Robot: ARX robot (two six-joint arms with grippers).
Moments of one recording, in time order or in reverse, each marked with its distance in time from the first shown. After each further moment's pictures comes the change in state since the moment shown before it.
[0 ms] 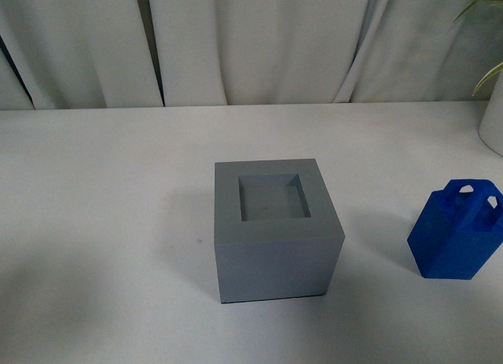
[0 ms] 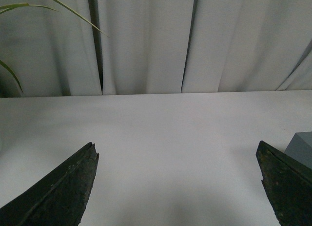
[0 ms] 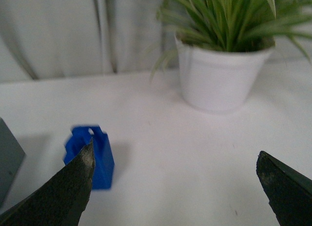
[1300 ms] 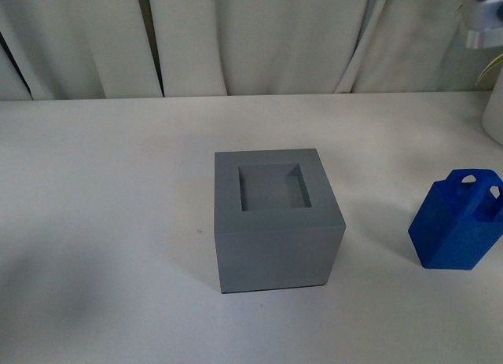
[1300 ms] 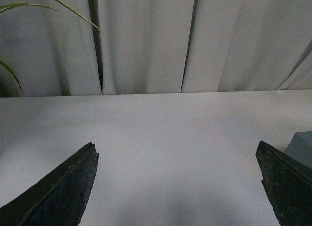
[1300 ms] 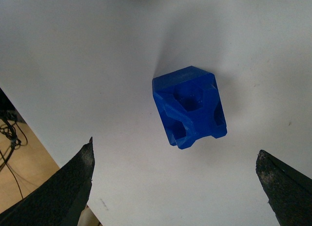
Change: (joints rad) left arm 0.000 0.000 0.000 0.000 0.000 0.000; right arm 0.132 1.593 1.307 -0.948 -0.264 -1.103
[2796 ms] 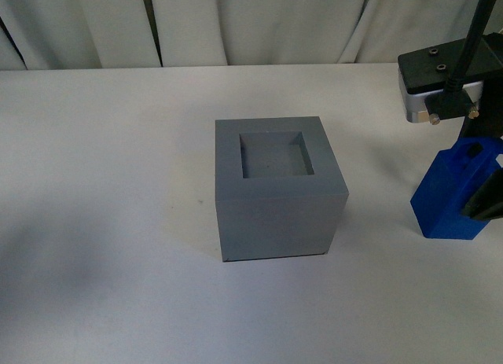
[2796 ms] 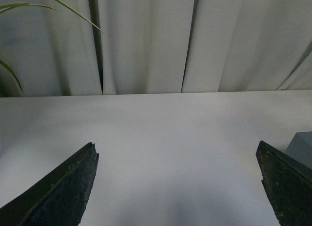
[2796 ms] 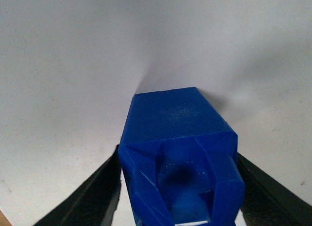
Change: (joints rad) left arm 0.000 0.000 0.000 0.000 0.000 0.000; right arm 0.019 0.179 -0.041 0.166 0.045 -0.187
